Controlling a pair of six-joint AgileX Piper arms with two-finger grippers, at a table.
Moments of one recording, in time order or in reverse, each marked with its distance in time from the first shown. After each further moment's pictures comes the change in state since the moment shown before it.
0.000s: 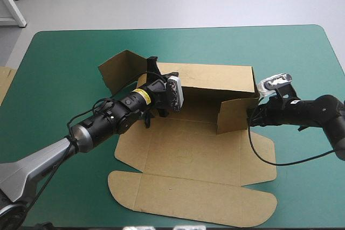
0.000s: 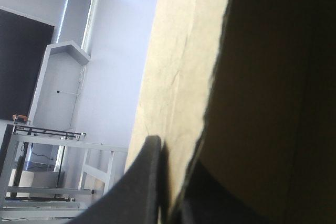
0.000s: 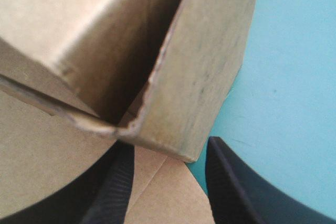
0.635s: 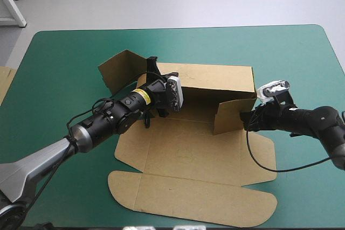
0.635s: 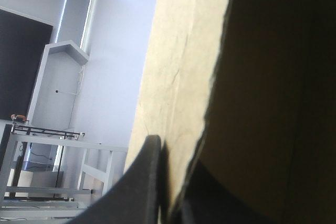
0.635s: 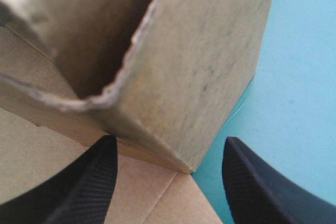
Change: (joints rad) left arm 0.000 0.000 0.000 0.000 0.007 0.000; right arm 0.001 -0.011 0.128 0.222 -0.113 -0.207
